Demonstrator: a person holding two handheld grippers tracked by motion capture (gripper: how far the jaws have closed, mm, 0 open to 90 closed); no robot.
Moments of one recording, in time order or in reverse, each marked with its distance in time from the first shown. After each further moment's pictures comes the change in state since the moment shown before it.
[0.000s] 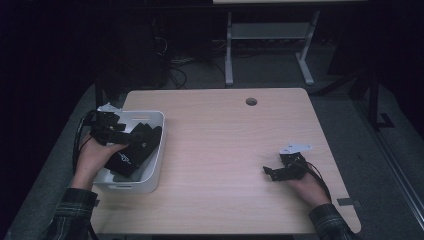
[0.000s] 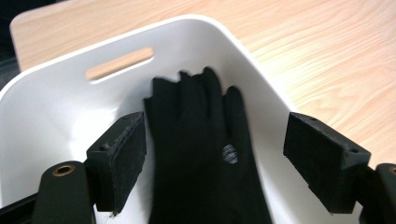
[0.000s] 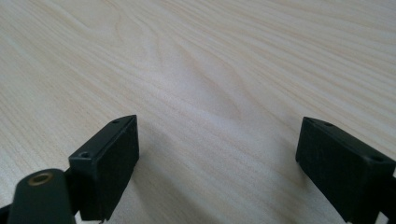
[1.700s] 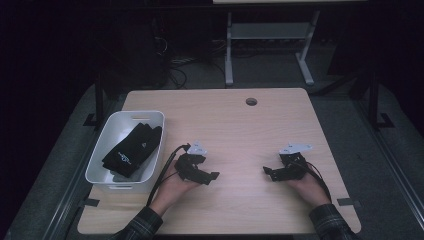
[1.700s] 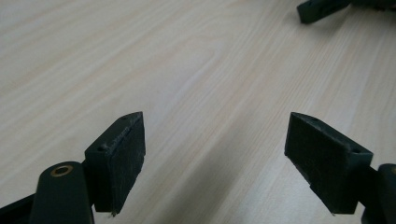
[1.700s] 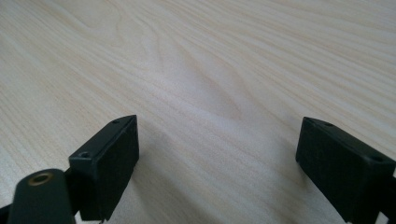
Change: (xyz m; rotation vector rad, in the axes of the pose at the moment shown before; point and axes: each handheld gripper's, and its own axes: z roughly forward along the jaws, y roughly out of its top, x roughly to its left) left arm -0.182 -0.035 0.131 0.017 -0.328 0.239; right arm 0.000 0.000 0.000 -0.001 0.002 -0.002
